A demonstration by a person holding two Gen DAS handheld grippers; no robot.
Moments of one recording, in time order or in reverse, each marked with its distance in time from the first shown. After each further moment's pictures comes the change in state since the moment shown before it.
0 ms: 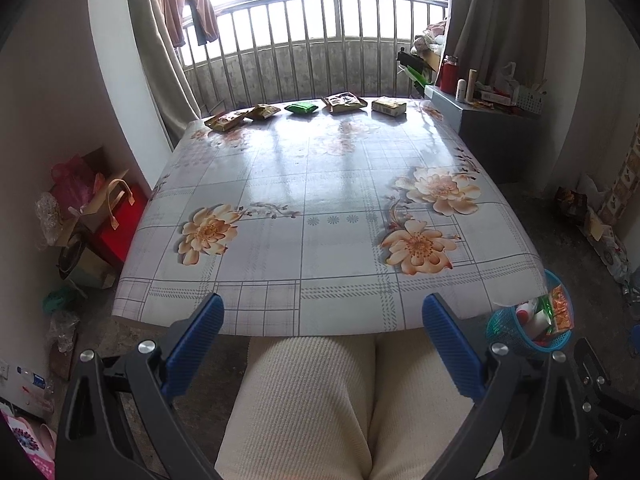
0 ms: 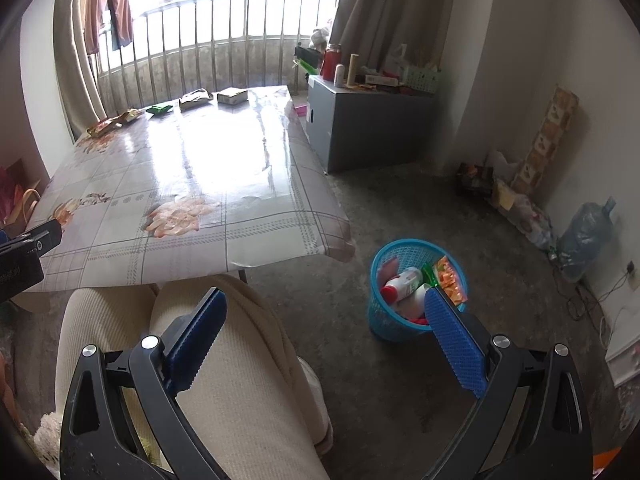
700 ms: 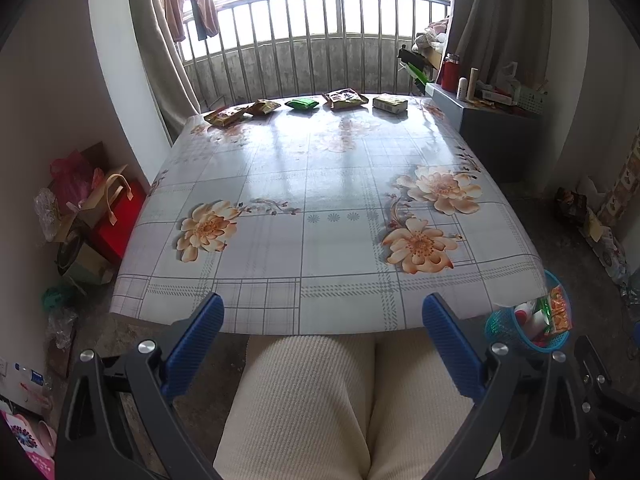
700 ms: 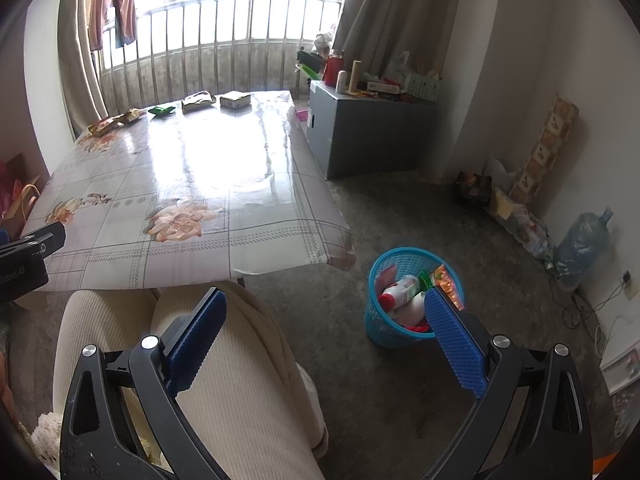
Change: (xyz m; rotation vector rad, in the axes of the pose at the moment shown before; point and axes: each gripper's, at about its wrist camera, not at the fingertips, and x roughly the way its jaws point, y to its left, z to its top) left arm 0.000 0.002 0.002 -0.013 0.013 -0.004; right arm -0.004 0.006 0.003 -0.015 -0.015 -0.009
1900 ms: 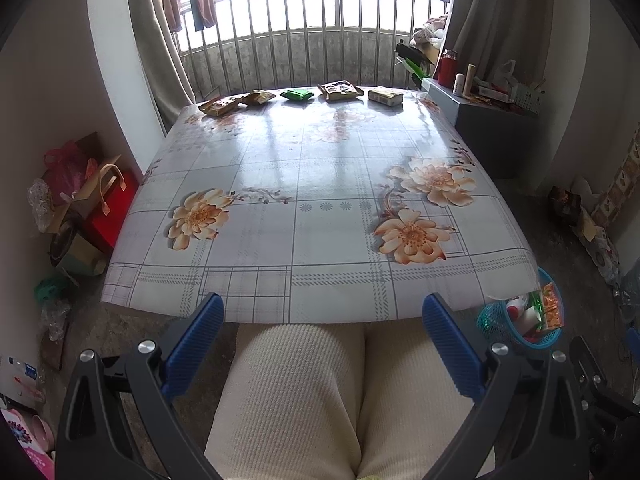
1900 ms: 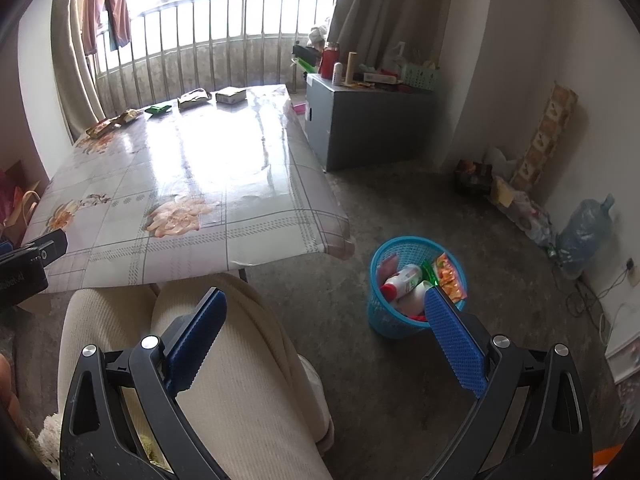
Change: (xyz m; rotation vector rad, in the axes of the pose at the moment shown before) left arm 0.001 -0.003 -0.008 -0.010 0.032 -0.030; right arm 0.002 -0.008 -0.005 0.032 0.032 0.009
